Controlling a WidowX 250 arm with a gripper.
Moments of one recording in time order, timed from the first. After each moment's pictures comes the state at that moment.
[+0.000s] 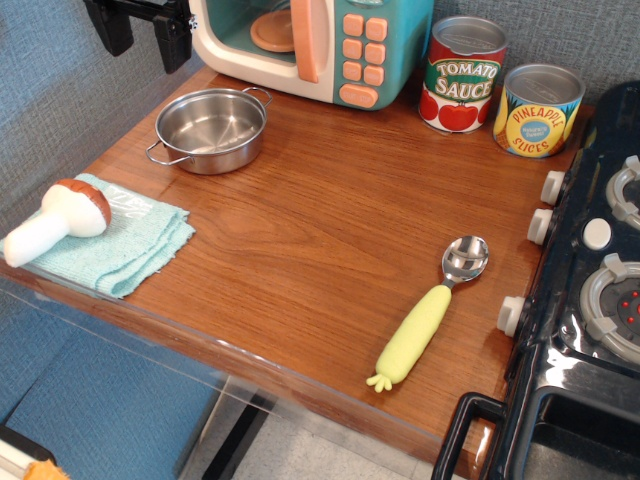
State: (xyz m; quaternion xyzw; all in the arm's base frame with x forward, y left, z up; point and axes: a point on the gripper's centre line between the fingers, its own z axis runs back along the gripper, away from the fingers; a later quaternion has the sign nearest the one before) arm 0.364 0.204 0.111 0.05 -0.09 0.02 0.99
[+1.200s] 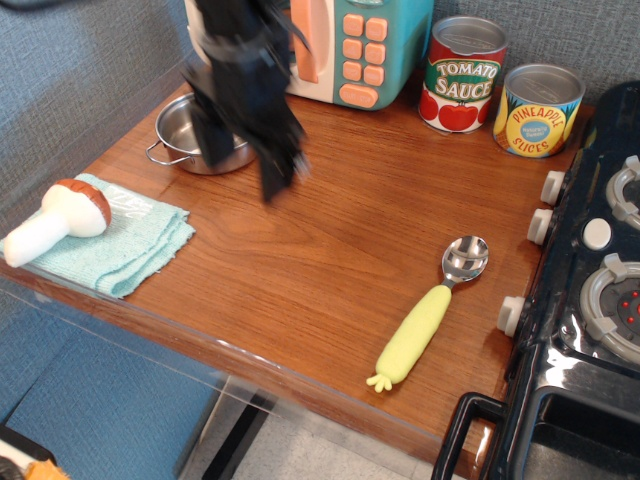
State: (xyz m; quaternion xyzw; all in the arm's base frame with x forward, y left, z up) arm 0.291 0.032 0.072 0.05 -0.07 -0.14 0.99
